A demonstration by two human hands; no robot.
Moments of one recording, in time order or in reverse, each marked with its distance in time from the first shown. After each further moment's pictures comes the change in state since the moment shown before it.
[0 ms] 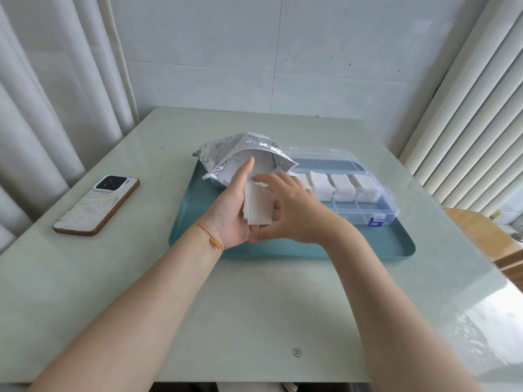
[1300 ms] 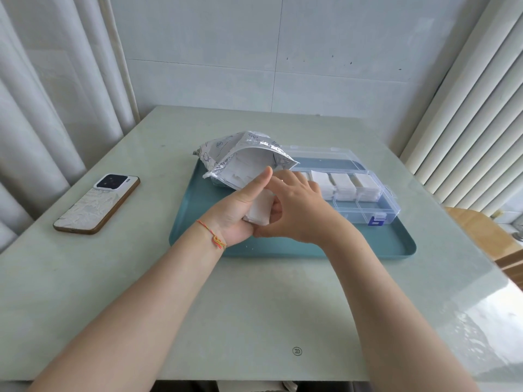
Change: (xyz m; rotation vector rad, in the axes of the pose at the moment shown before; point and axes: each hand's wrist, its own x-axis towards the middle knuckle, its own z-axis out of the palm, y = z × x) left_hand -0.001 -0.003 0.001 0.130 -0.078 0.098; right_hand 0.003 0.006 0.005 -0.271 0.083 -0.017
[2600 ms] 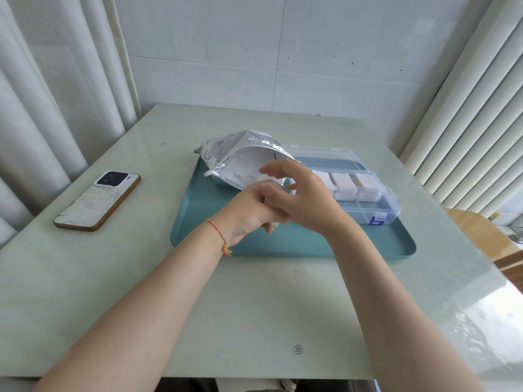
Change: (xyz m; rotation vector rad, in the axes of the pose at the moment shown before) left_hand 0.001 -0.005 0.006 0.569 0.035 0.224; right_hand 0.004 0.001 -0.007 0.589 0.164 0.065
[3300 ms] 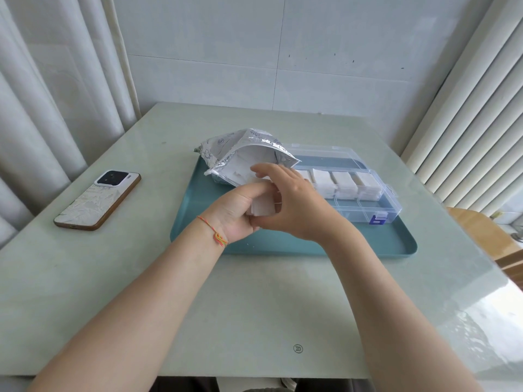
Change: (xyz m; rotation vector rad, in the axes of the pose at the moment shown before) left_hand 0.001 0.003 -0.005 -0.501 0.021 -0.256; right_hand -0.003 0.002 0.010 -0.277 -0.106 -0.150
